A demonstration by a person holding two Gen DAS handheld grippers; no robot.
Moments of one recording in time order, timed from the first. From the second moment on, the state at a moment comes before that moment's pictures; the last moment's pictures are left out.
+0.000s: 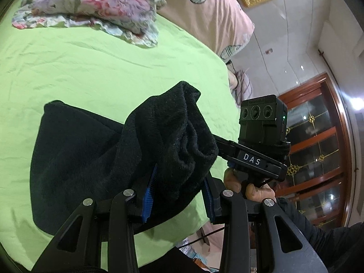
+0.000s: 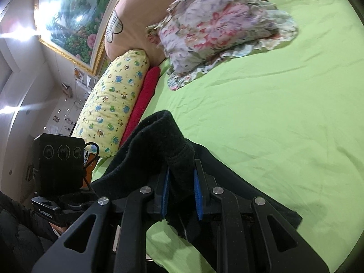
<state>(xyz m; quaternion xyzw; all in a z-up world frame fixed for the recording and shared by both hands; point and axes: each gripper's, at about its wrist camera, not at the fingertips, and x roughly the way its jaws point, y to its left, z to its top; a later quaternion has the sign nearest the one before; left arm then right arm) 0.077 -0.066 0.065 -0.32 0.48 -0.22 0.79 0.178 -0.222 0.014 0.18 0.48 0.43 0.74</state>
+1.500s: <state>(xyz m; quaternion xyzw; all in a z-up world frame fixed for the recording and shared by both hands) 0.097 -0.118 0.031 -0.26 0.55 -0.27 0.75 0.119 -0.339 -0.011 0.25 0.49 0.22 0.80</state>
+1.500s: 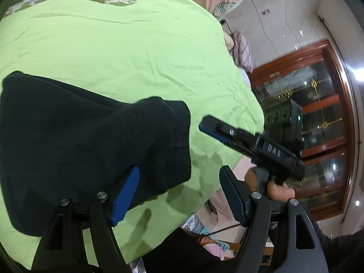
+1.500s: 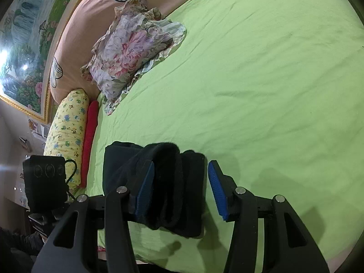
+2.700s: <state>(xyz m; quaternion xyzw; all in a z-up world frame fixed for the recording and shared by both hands) 0.078 0.008 0.015 -0.24 0.53 -0.06 0.81 0.098 -0.284 -0.018 0.24 0.51 0.15 0.82</state>
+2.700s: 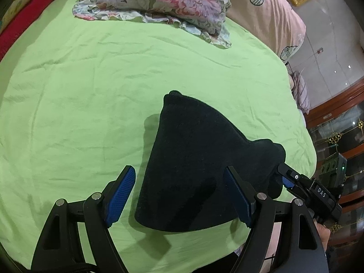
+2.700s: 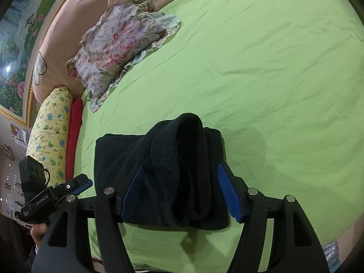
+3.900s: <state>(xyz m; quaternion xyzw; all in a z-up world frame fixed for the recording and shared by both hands) 0.100 -0.011 -0.037 -0.22 0.57 -0.06 0.79 0.087 -0.282 -0.069 0.24 0.55 0.15 0.78</state>
